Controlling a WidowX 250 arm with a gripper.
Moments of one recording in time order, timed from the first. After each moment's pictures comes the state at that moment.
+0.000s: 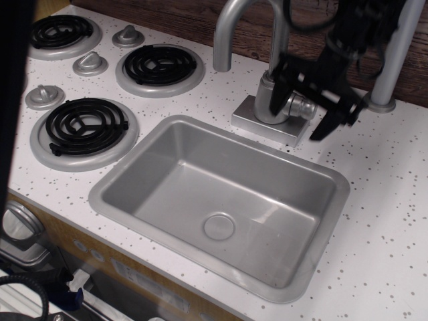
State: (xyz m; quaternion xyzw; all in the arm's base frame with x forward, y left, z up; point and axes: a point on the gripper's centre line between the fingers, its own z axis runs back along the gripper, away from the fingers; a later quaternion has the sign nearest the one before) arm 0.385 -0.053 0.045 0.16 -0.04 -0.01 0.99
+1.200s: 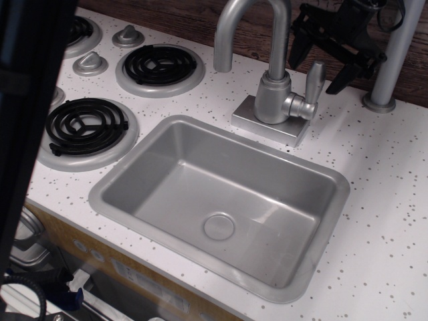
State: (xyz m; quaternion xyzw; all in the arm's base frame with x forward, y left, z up) arm 0.428 -0.053 0.081 0.15 -0.06 -0.03 0.99
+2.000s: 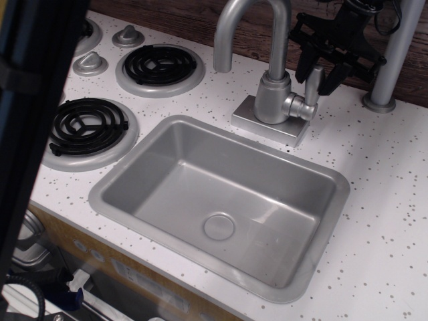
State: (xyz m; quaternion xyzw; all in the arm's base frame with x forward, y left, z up) arm 0.411 -0.056 0.072 0.13 -0.02 0.01 0.99
